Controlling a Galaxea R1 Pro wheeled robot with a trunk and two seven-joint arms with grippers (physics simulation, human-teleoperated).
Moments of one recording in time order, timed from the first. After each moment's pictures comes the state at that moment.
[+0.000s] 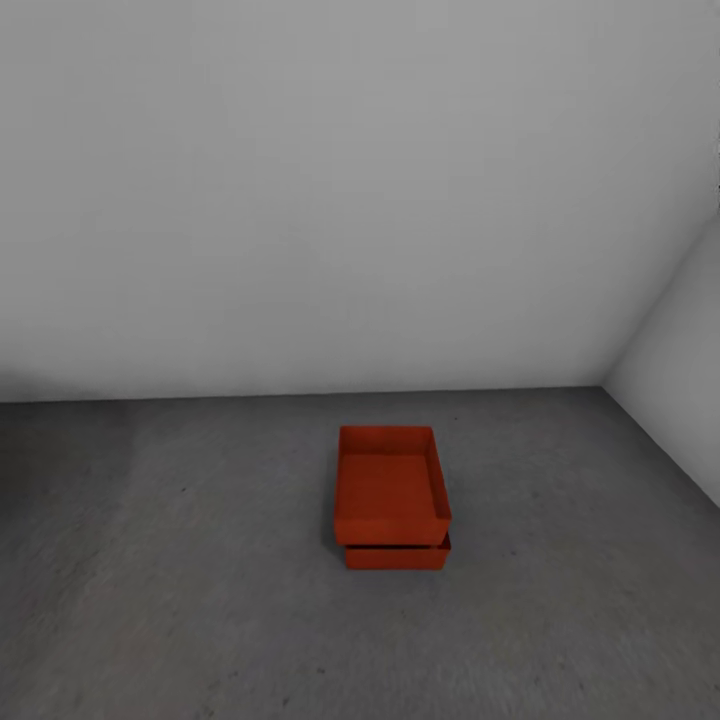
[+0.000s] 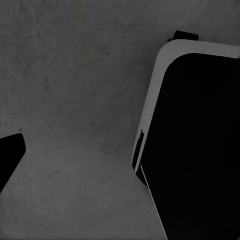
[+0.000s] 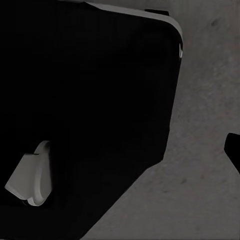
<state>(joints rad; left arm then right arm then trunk) -0.20 0.06 -0.02 -0.01 0.21 -0.09 0.14 -0.14 0.04 -0.09 0.03 0.19 -0.18 -0.01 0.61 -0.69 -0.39</state>
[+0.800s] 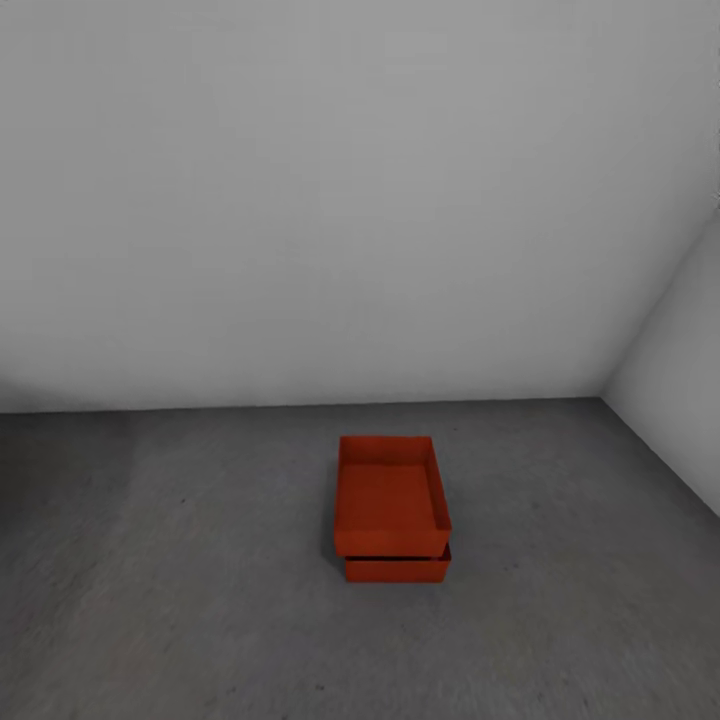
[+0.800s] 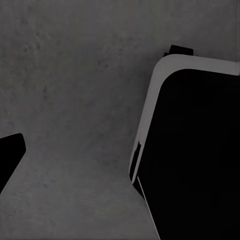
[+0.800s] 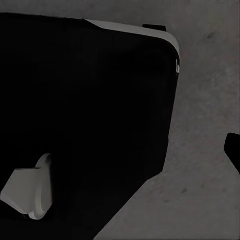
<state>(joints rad) -0.20 0.06 -0.02 -0.01 0.21 -0.09 0.14 -0.14 0.04 -0.09 0.02 0.18 -0.17 -0.01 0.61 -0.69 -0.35</state>
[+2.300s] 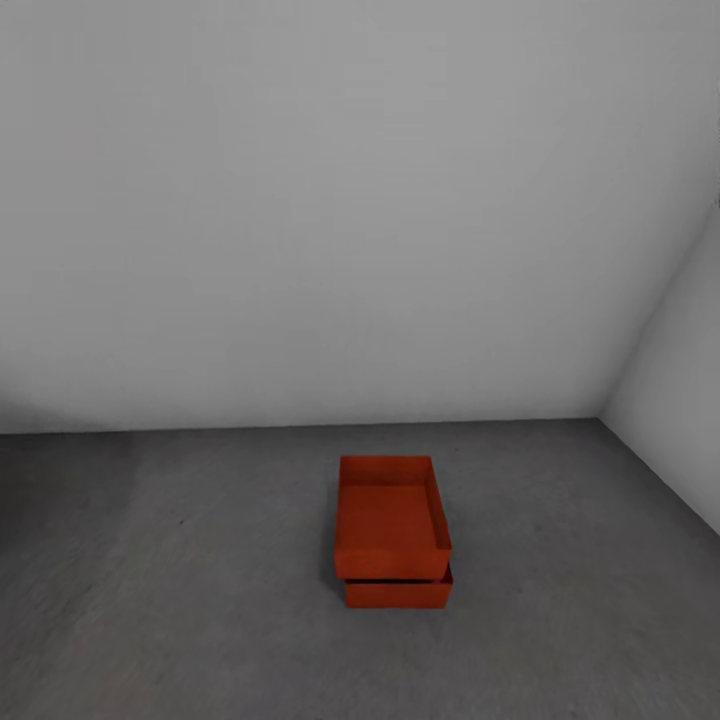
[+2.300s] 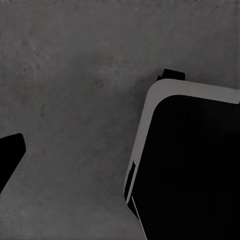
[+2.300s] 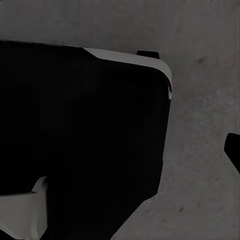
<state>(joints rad) -0.20 0.06 -0.02 -0.01 0.21 -0.09 0.14 -0.14 0.04 -0.09 0.02 0.18 -0.17 -0.02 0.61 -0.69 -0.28</state>
